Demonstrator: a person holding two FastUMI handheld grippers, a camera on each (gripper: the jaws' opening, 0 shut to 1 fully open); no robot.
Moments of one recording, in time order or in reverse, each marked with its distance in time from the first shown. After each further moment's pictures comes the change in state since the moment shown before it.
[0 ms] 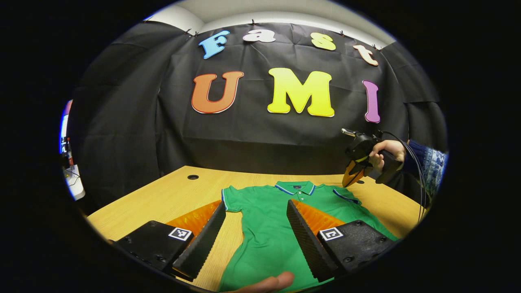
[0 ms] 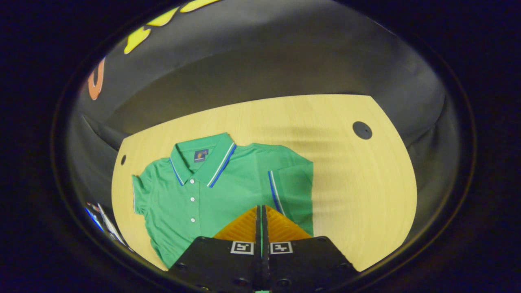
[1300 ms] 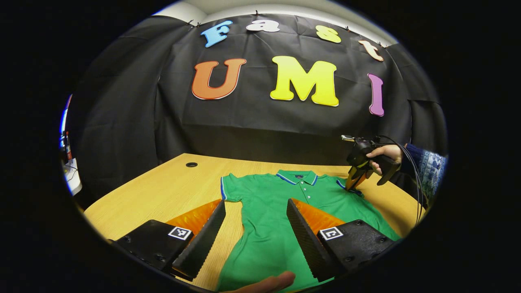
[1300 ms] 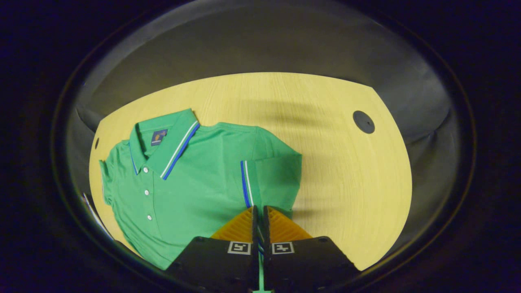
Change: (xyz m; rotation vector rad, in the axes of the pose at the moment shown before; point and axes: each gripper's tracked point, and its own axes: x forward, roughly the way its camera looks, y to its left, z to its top) left arm 0.014 -0.002 -0.025 -0.022 0.089 -0.002; right arm 0.054 -0.046 -0.012 -0.023 0.133 -0.107
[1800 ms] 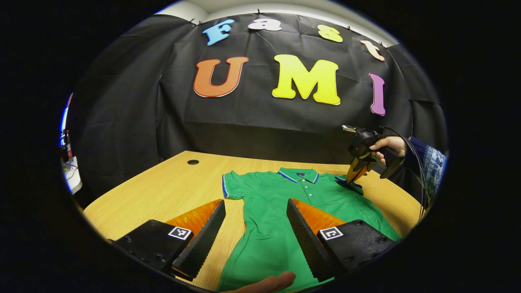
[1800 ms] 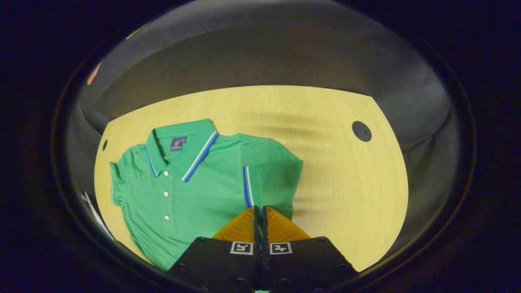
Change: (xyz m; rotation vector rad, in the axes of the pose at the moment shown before) left arm -0.004 0.007 -0.004 -0.009 0.006 0.008; right arm -0.036 0.035 0.008 -0.027 -0.064 0.063
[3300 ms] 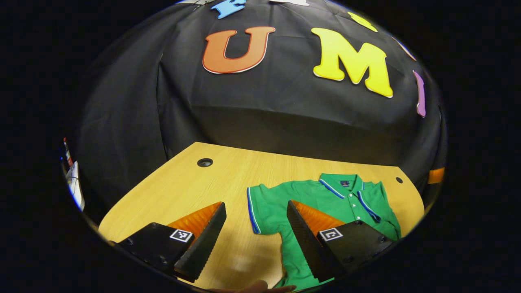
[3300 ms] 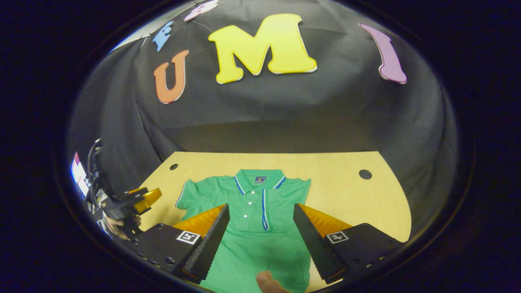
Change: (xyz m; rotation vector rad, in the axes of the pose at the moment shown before) left arm 0.167 0.091 0.042 -0.013 0.221 0.152; right arm -0.202 0.054 -0.053 -0.135 -0.628 0.230
